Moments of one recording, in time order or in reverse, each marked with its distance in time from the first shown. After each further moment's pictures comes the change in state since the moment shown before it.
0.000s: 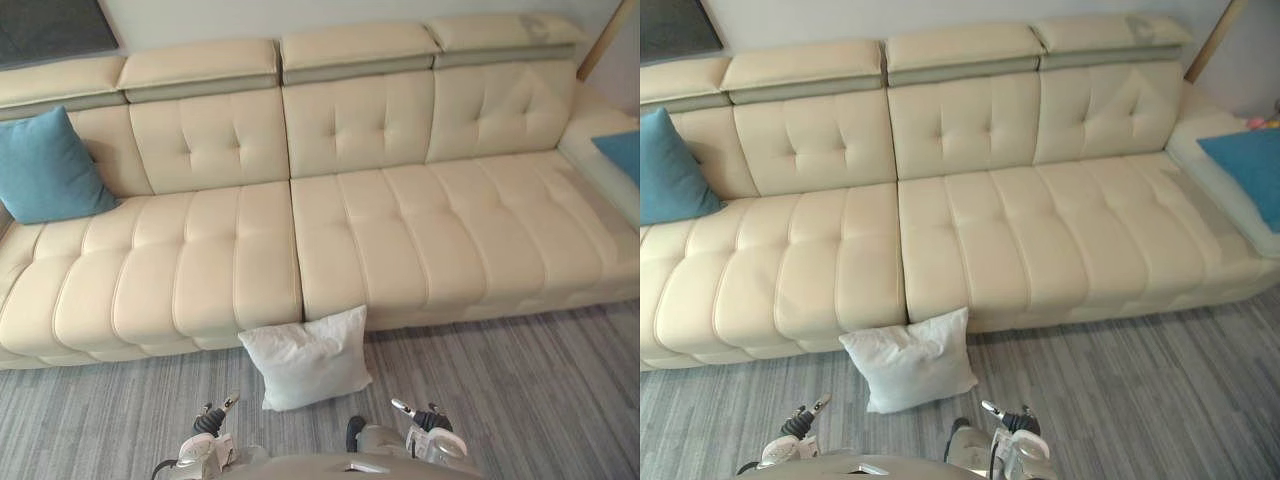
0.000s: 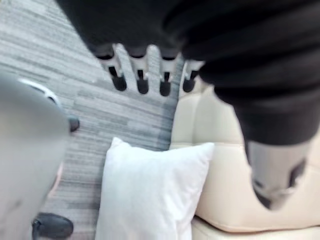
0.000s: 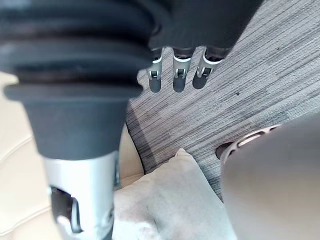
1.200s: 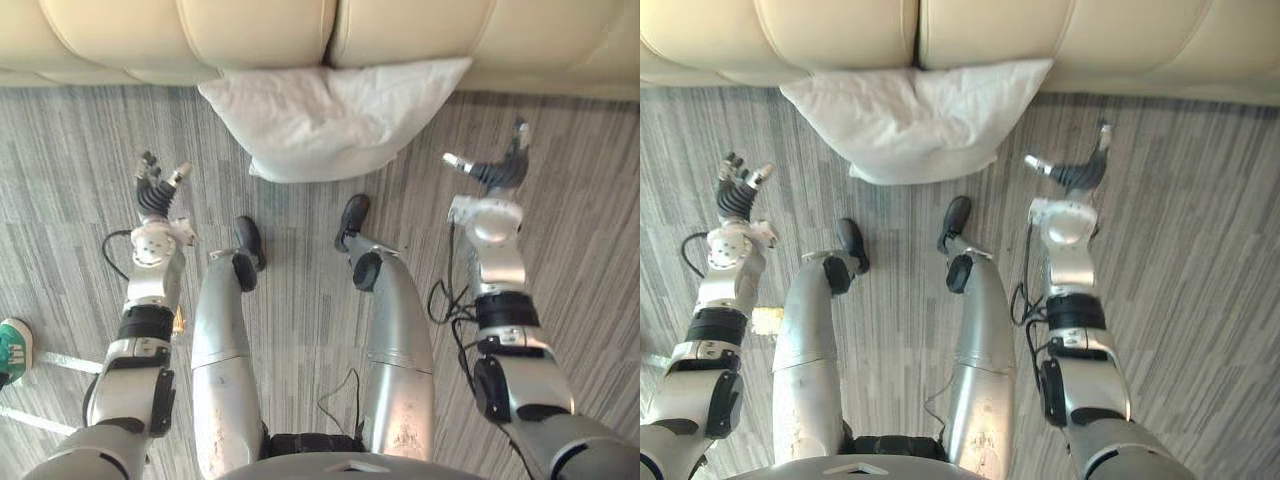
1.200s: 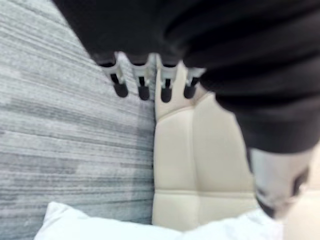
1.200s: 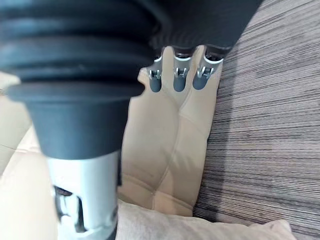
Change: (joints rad) left arm -0.689 0.342 -0.068 -0.460 -0.202 -0.062 0.141; right arm -0.784 -0.337 0.103 -0.567 -0.118 0.005 -0.277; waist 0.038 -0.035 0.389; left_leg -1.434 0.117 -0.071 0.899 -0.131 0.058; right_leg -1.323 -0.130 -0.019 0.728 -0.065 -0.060
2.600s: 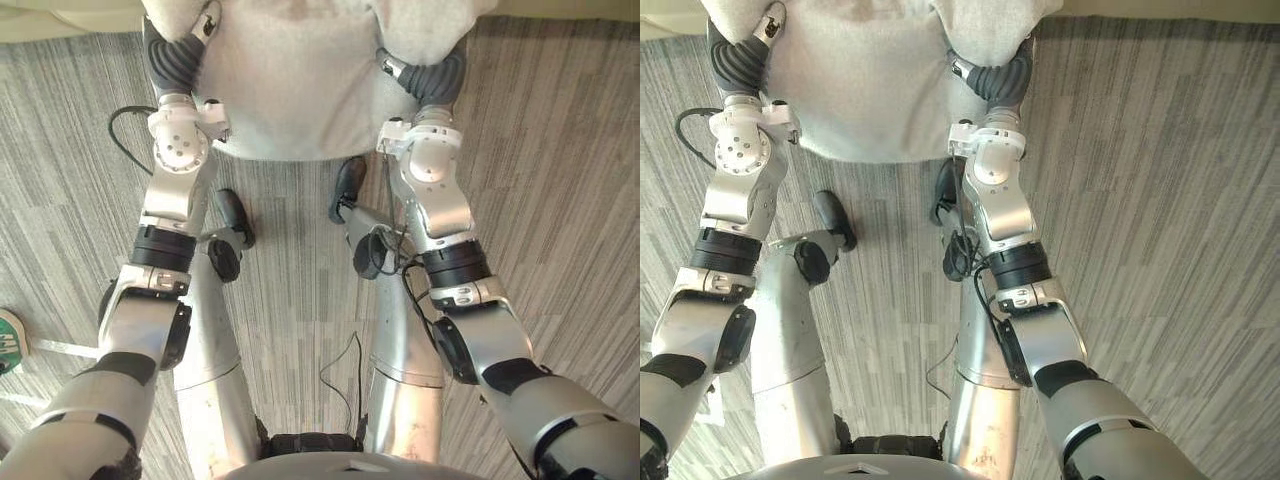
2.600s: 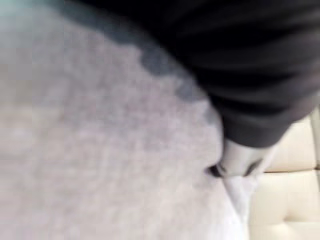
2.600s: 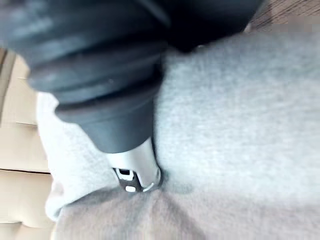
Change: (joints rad) left arm -0.177 -0.142 -0.226 -0.348 0.042 -0.003 0.154; right arm -0.059 0.223 0.252 -0.252 0.085 -0.009 -0.035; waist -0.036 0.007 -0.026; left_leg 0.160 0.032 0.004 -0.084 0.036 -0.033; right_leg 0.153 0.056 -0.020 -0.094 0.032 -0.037
